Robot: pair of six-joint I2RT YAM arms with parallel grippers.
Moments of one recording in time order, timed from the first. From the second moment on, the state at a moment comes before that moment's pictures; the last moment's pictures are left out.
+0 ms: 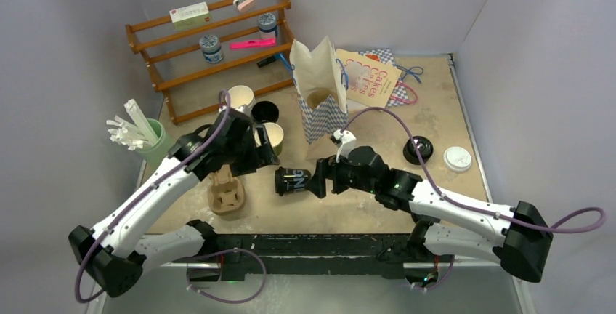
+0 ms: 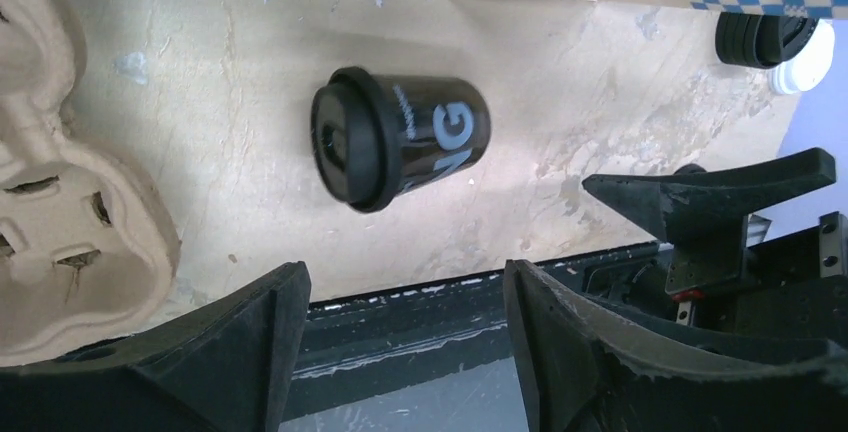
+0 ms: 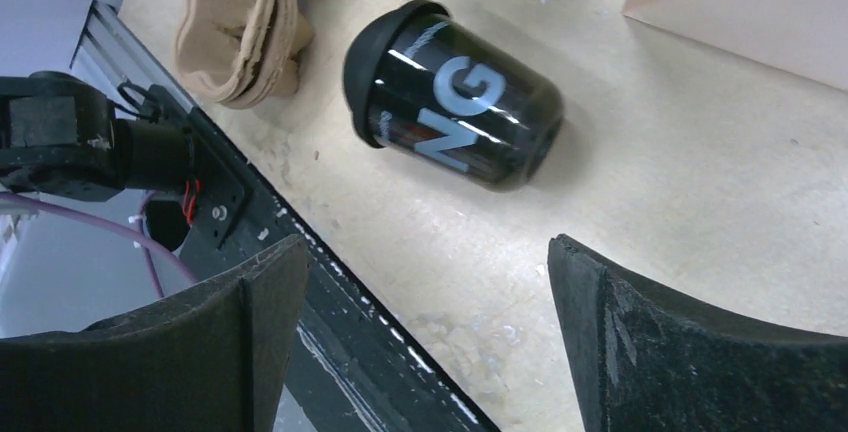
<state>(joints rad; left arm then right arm) -0.64 1.11 1.13 -0.97 0.01 -0.88 0.95 1.03 0.62 -0.12 -0.06 0.60</state>
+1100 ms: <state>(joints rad) -0.51 1.04 0.59 -0.36 0.21 -0.88 0.98 1.42 0.82 -0.06 -0.18 0.02</state>
